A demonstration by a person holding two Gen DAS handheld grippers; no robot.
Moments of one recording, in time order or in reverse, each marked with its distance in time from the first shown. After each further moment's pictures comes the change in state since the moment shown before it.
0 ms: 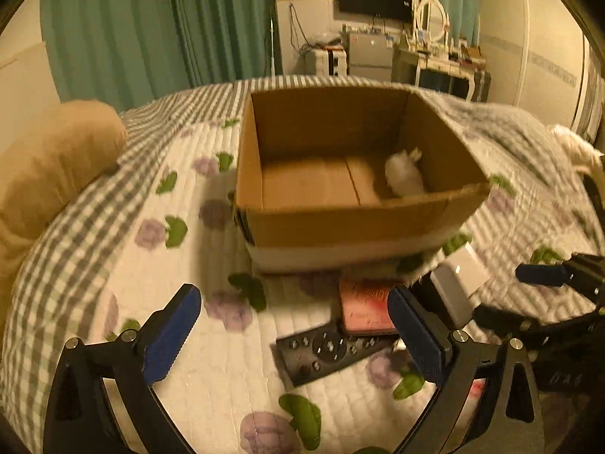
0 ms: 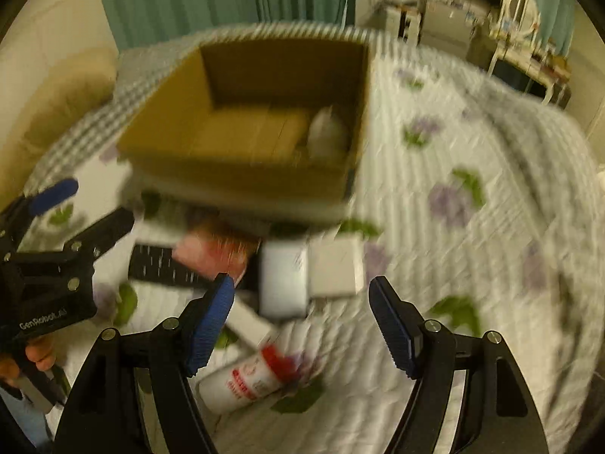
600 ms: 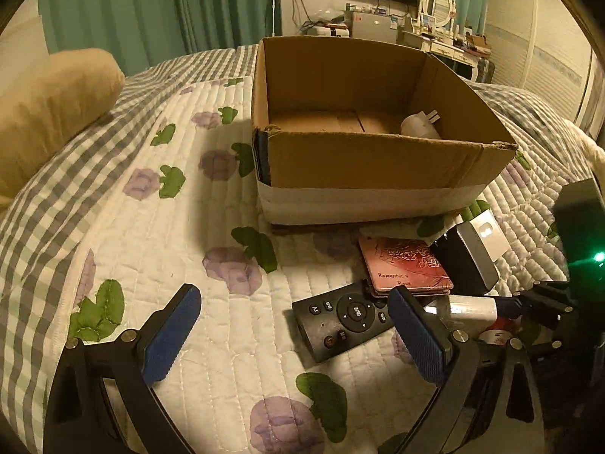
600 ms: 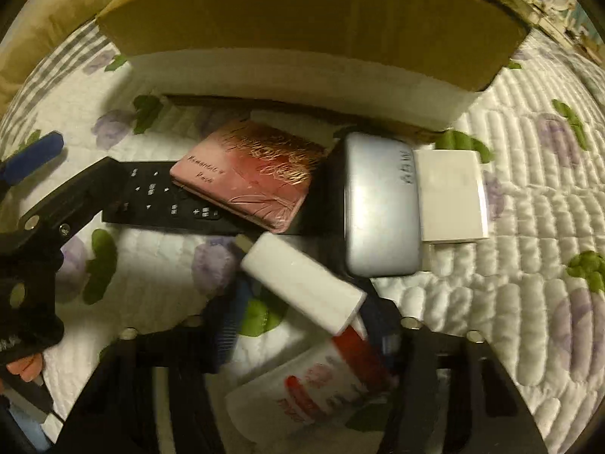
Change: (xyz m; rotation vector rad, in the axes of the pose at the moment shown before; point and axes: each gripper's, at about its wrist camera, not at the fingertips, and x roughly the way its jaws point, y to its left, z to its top) left arm 0.024 0.020 -0.025 -0.038 0.079 -0.032; right arm 0.069 0.038 -0.017 -0.009 0.156 0.028
